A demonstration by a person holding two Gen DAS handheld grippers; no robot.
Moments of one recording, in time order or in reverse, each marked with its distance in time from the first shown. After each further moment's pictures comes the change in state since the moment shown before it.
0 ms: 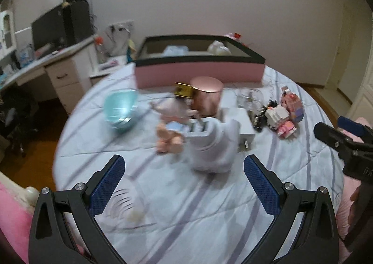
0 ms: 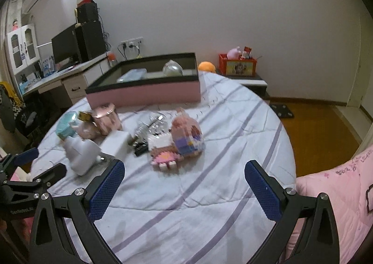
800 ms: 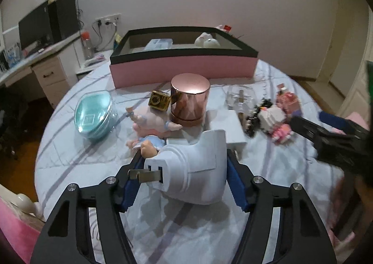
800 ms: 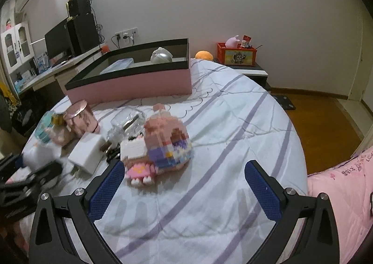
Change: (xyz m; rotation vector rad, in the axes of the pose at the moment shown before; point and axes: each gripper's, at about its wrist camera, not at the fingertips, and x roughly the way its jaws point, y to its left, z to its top) left arm 0.015 -0.008 0.014 0.009 0.040 -0.072; right arm 0.047 -0.017 0.013 0.017 0.053 0.000
